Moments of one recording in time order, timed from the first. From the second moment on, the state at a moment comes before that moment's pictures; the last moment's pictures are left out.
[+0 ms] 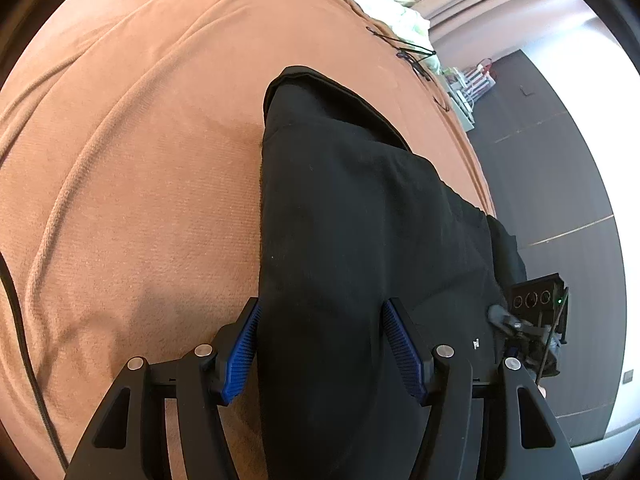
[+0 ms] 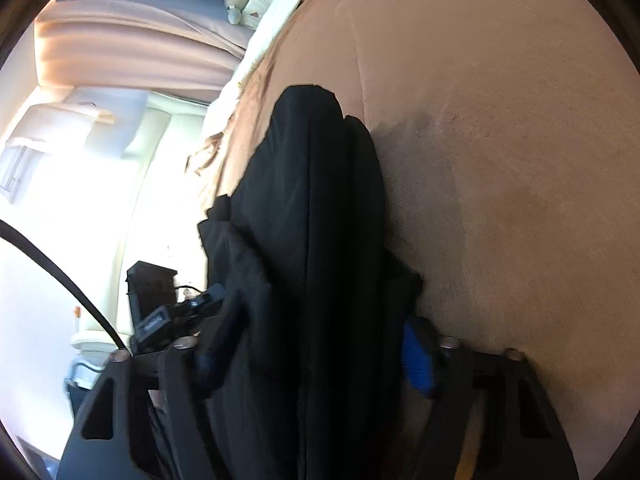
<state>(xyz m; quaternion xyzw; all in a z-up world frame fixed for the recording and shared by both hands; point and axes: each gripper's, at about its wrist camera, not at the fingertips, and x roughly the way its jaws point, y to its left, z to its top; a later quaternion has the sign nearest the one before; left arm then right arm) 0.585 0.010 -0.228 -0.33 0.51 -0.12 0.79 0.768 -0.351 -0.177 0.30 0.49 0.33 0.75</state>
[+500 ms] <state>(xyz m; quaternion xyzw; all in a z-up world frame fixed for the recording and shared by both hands) 0.555 -0.004 -0.146 -0.32 0.46 -0.14 0.82 0.701 -0.325 -0.090 0.25 0.42 0.35 0.80</state>
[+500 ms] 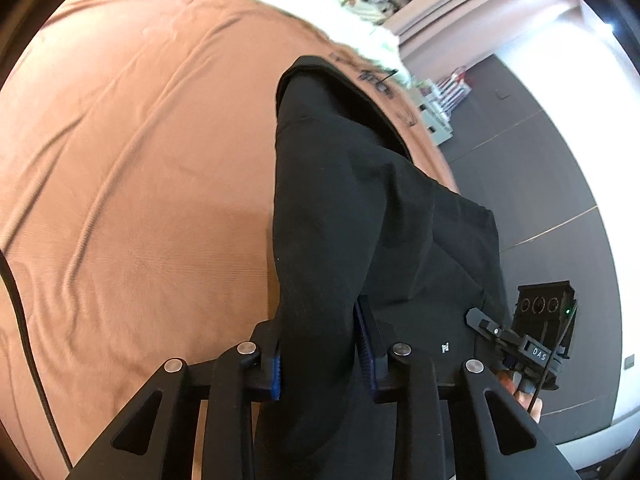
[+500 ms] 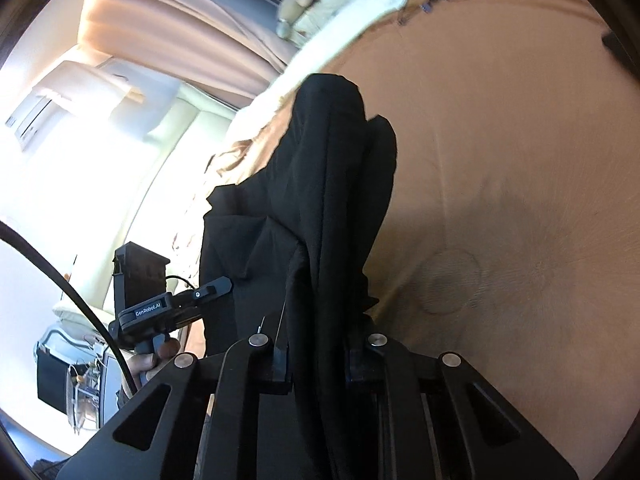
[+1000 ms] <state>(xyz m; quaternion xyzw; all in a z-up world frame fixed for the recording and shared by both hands) 0.463 -0.034 -0.025 -0.31 0.37 -0.20 0.85 0.561 -0.334 0.024 0.20 0.30 0.35 0.86</state>
